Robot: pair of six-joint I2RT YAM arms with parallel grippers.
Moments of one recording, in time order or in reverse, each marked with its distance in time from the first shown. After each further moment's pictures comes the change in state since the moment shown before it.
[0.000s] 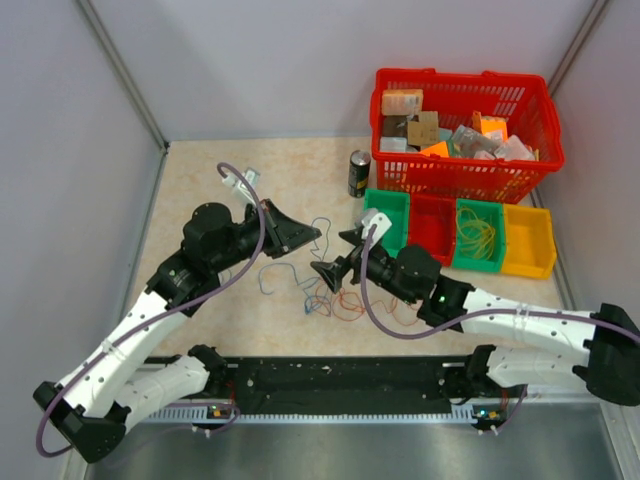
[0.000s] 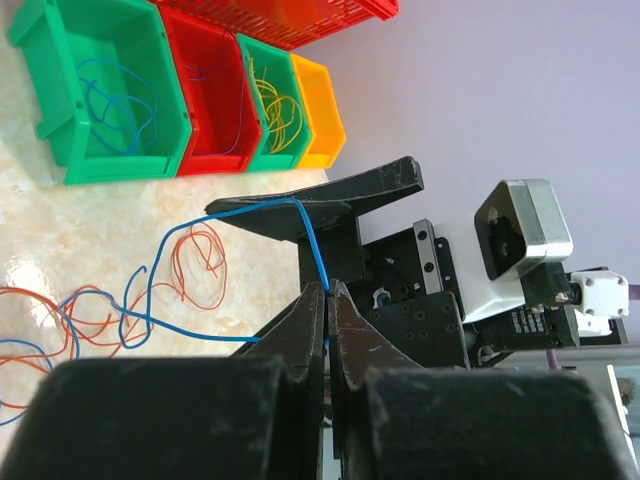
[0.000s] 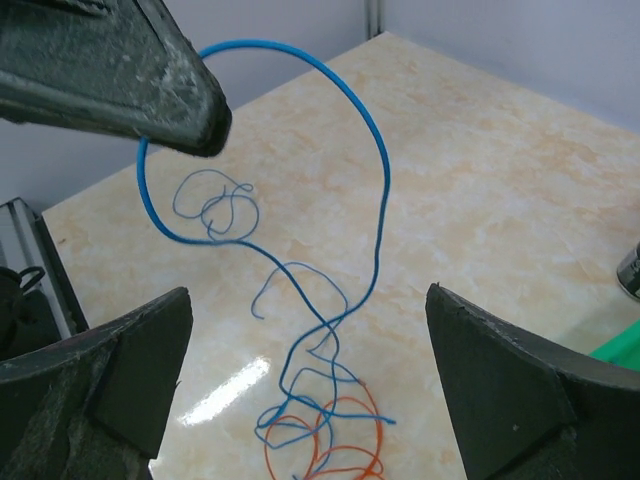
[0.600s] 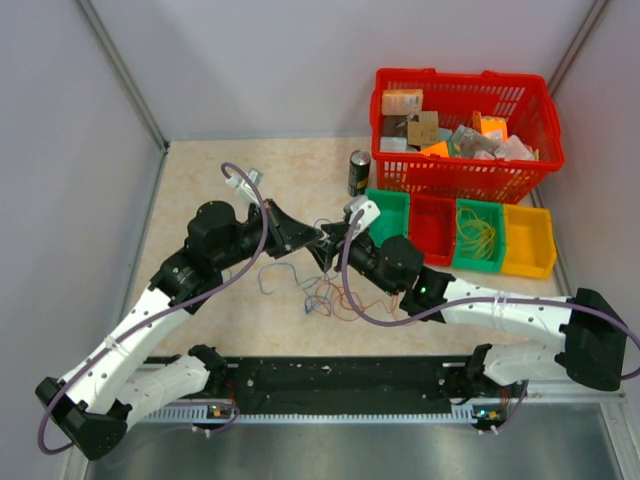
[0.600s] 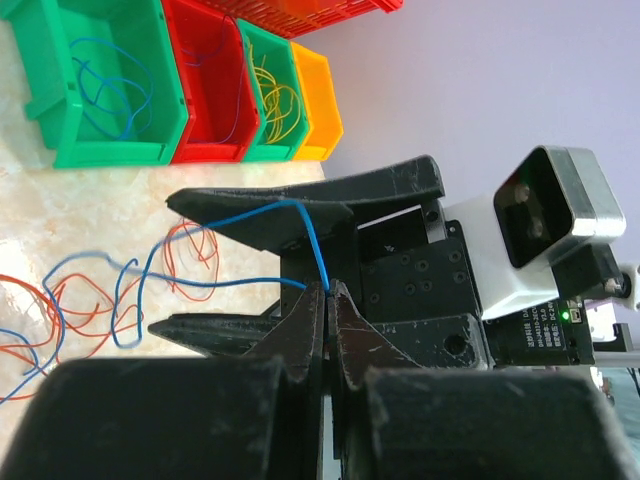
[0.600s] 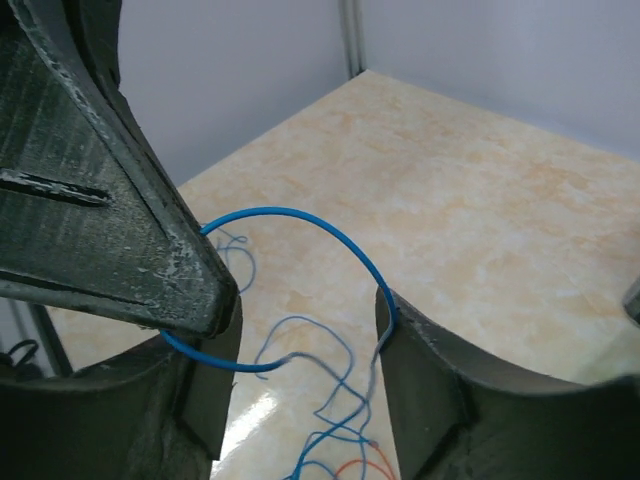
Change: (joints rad) left arm 0.000 0.021 0.000 -0.005 0.011 -0.041; right arm 0.012 0.168 0.123 0.101 0.098 0.032
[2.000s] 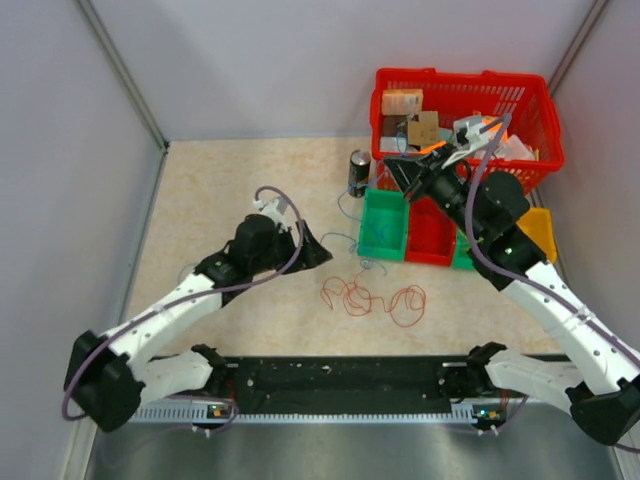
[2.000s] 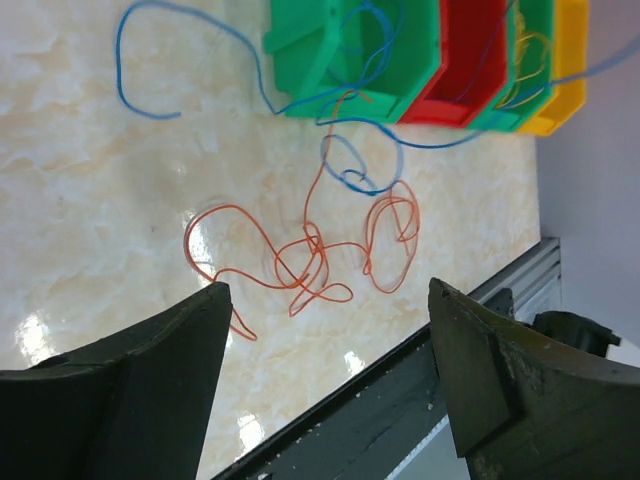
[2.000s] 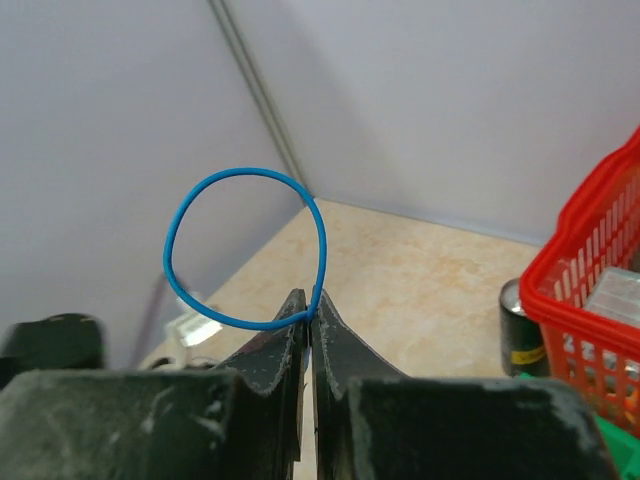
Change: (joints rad) left arm 0.006 0.095 -0.233 0.026 -0.167 0.198; right arm -0.500 -0.217 0.300 -0.354 -0.322 0.193
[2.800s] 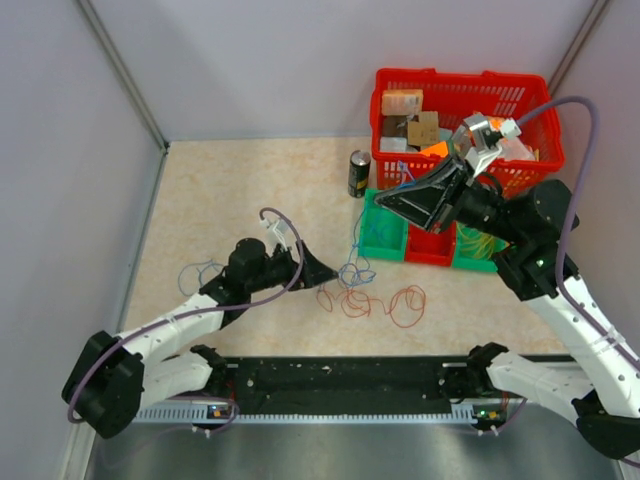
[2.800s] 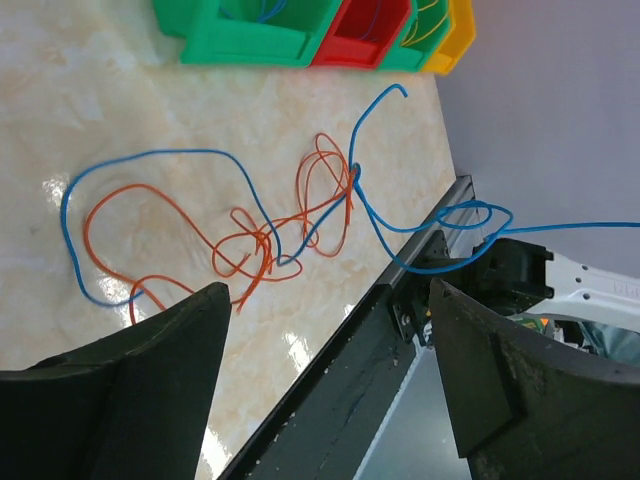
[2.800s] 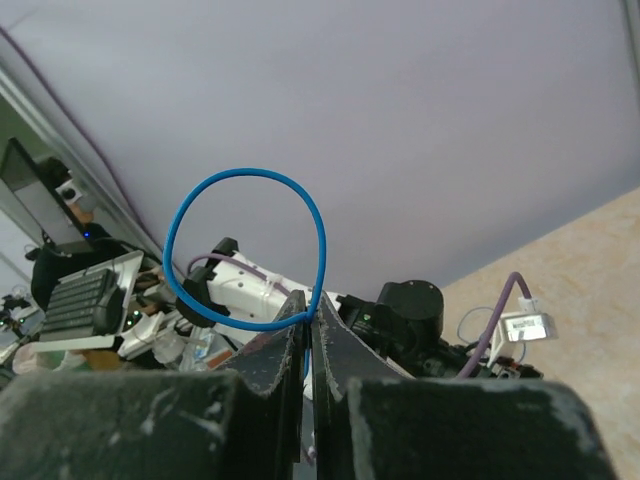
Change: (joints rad) left arm 0.023 0.065 -0.304 0.500 0.280 -0.092; right arm 0.000 -0.097 0.093 0.019 -0.599 0.470
